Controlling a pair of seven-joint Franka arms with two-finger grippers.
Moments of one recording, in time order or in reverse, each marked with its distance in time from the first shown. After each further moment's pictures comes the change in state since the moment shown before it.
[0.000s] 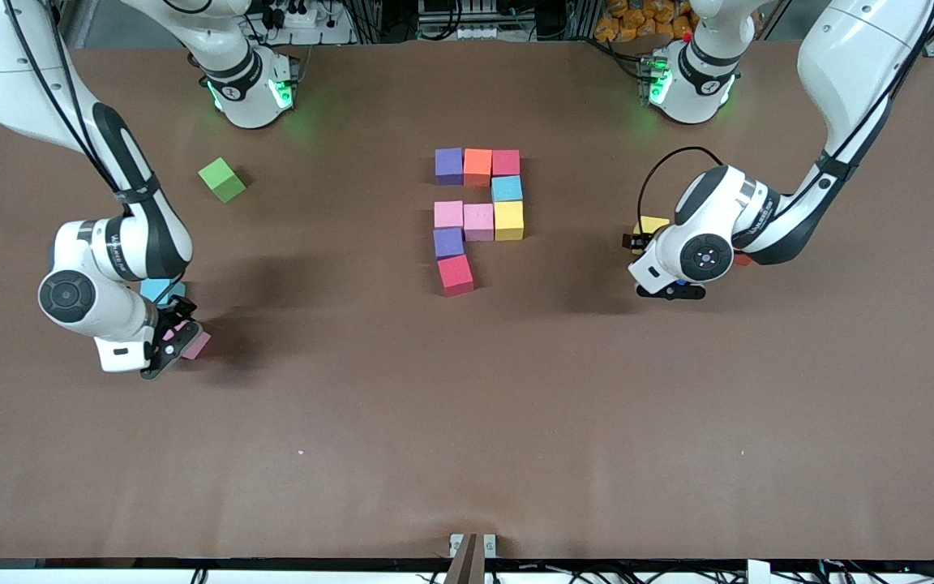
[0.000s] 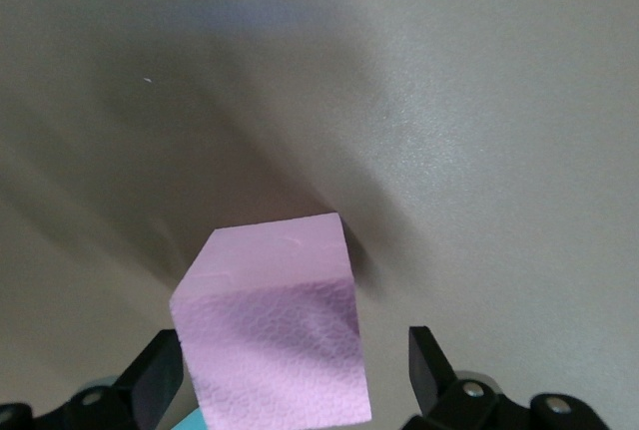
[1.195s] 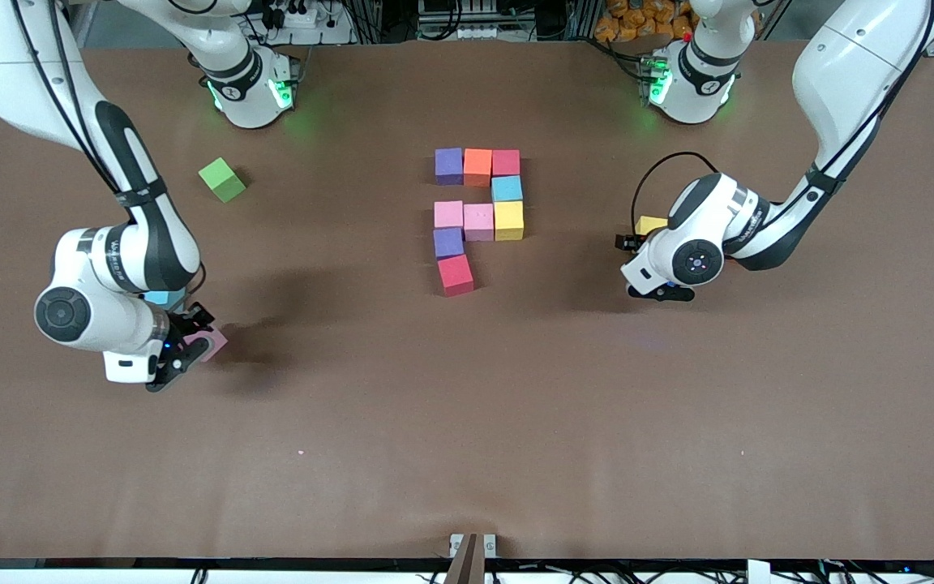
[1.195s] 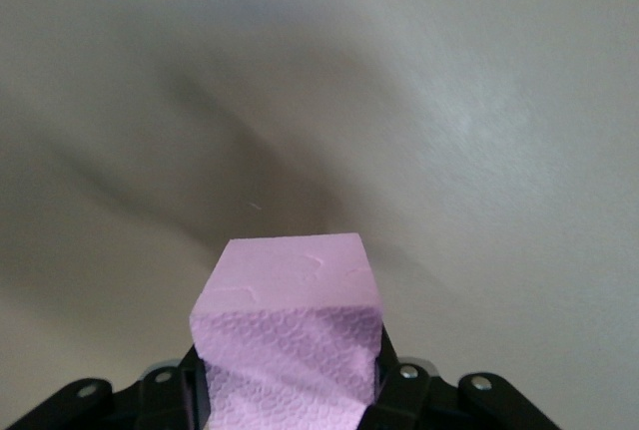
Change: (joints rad) left arm -0.003 0.048 -0.001 -0.008 0.024 0.024 0.000; right arm 0.106 0.006 0.016 0.181 0.190 -0.264 0.210
